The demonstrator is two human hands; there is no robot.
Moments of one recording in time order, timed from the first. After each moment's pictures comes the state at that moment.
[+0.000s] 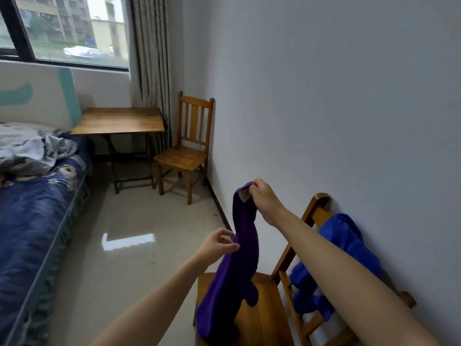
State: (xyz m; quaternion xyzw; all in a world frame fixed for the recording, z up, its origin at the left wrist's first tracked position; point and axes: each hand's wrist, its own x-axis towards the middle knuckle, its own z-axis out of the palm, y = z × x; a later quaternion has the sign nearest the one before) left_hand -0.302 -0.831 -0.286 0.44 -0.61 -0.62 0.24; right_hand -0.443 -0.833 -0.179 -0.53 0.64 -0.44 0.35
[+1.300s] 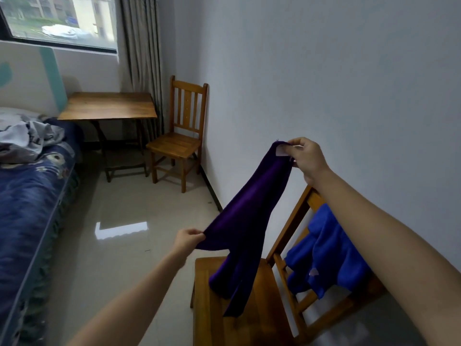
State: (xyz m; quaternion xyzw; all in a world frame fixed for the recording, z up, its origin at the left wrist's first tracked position) left_hand -0.256 -0.840 -0.328 0.55 -0.55 -0.56 0.28; right_hand -0.505 -0.818 -0.119 -0.48 0.63 -0.56 0.26
